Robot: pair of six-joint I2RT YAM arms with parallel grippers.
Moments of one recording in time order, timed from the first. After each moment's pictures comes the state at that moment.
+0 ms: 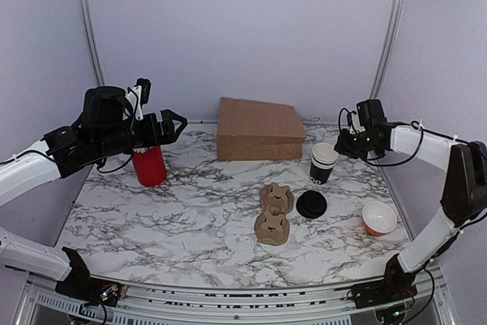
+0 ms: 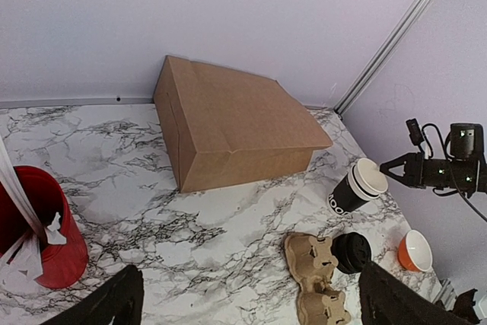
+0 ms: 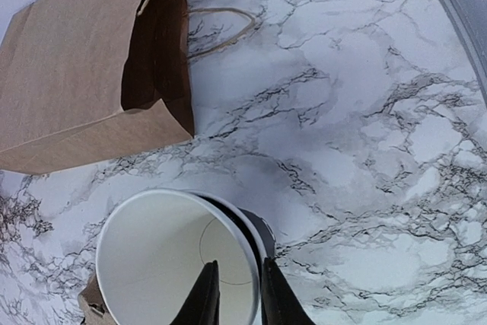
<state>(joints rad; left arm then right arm) -0.71 1.15 1.07 -0.28 -0.14 -0.49 0.17 1.55 1.13 -0.38 -0.08 0.38</state>
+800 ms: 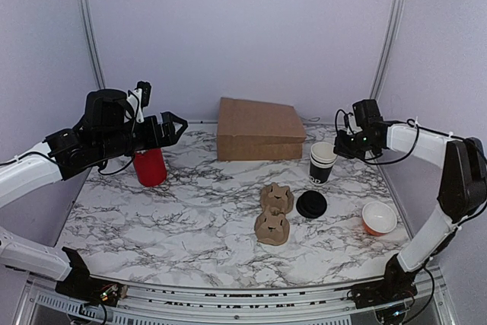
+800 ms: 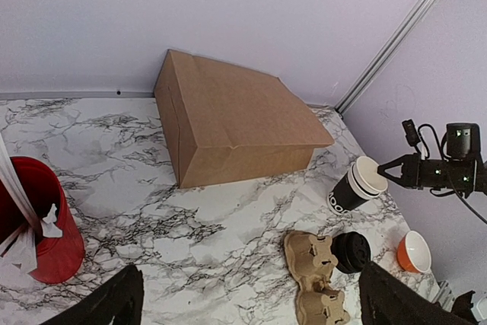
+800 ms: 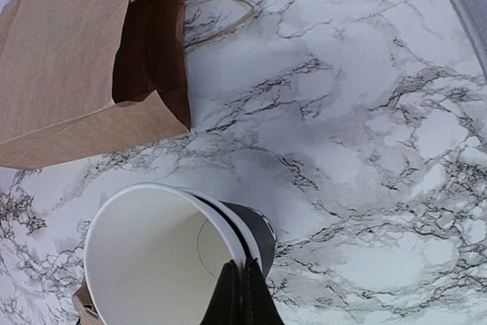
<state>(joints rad) -0.71 1.15 1.05 -0.26 -0.14 -0.52 0.18 1.60 1.16 -0.41 -0.08 0.38</state>
